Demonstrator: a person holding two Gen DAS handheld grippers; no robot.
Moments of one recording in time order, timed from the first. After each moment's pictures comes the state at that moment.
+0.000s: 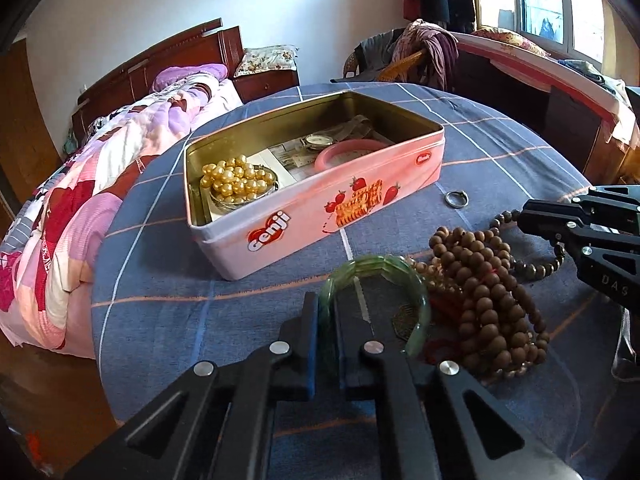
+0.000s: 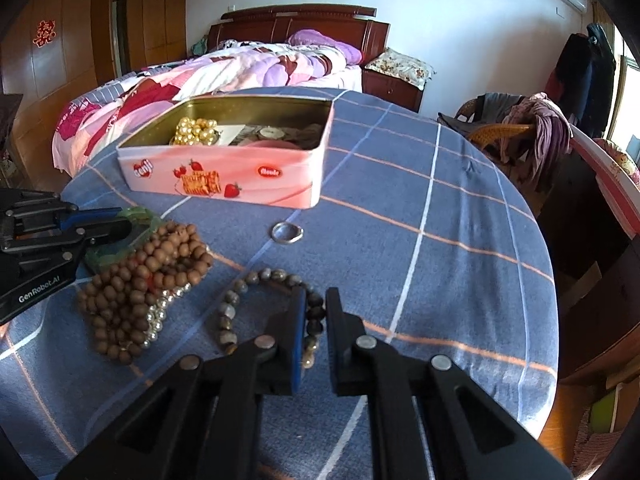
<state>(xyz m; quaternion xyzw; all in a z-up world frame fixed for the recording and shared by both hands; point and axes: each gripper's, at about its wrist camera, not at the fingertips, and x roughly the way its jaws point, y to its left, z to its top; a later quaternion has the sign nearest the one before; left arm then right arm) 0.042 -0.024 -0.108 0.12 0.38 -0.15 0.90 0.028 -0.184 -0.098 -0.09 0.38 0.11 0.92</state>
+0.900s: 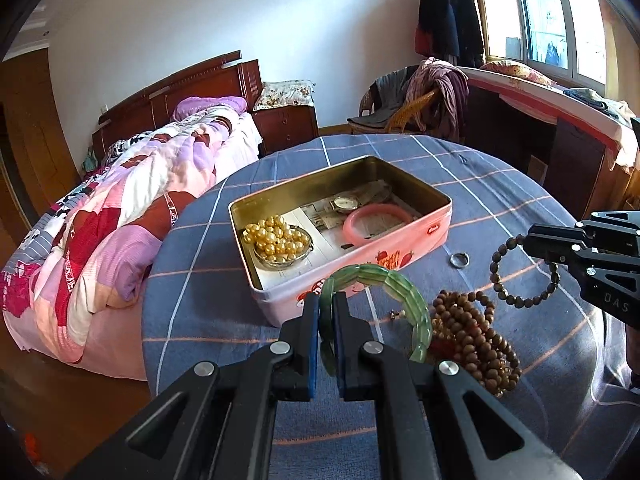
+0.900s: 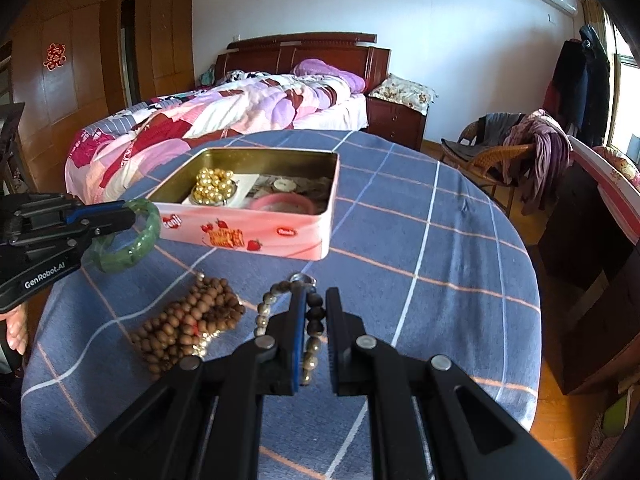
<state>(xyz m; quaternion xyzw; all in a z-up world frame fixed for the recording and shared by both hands) 0.032 -0.010 -0.057 0.11 0.32 -0.13 0.93 0.026 -0.175 -0.065 -0.07 0.33 0.13 0.93</state>
